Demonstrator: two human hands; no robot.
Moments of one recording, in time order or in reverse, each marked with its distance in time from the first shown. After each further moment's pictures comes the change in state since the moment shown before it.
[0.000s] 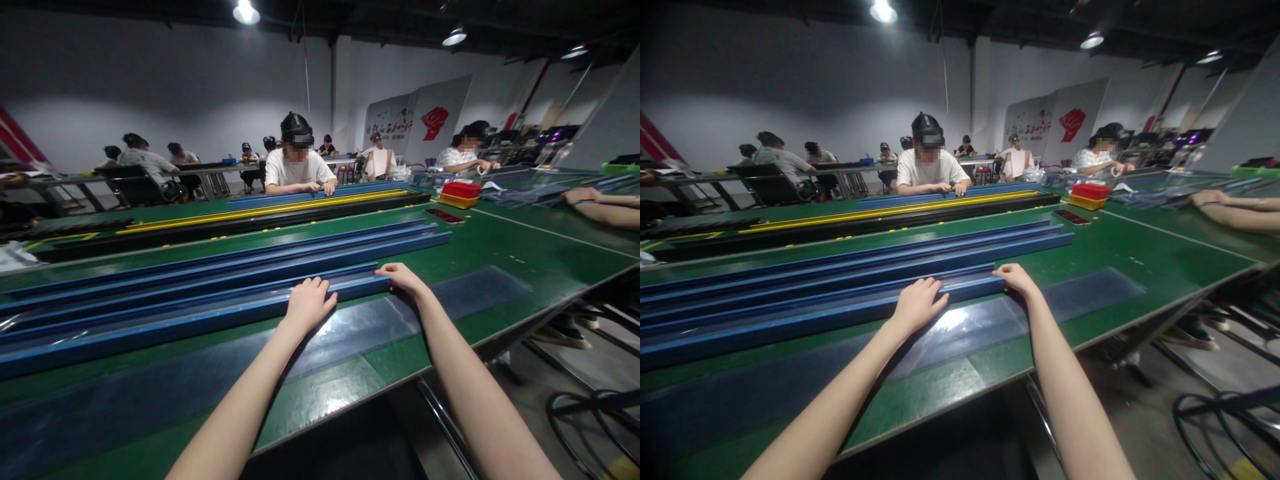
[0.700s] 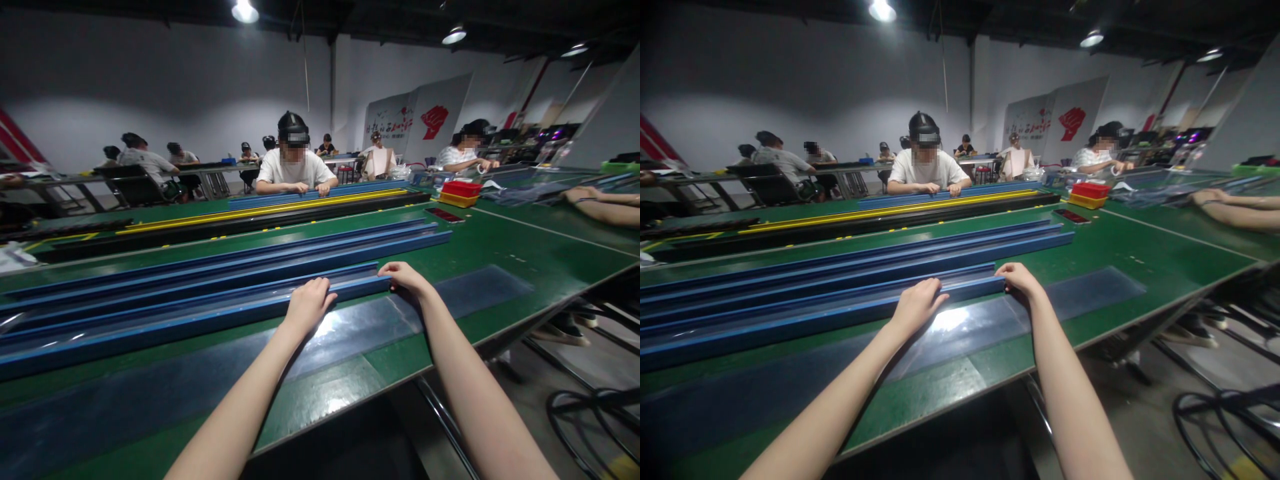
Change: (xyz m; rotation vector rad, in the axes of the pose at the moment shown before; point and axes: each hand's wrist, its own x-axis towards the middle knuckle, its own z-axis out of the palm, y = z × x) left_hand -0.003 -0.006 0.008 -0.076 0.069 0.040; right_hand -0.005 -0.006 -0.004 0.041 -0.001 0.033
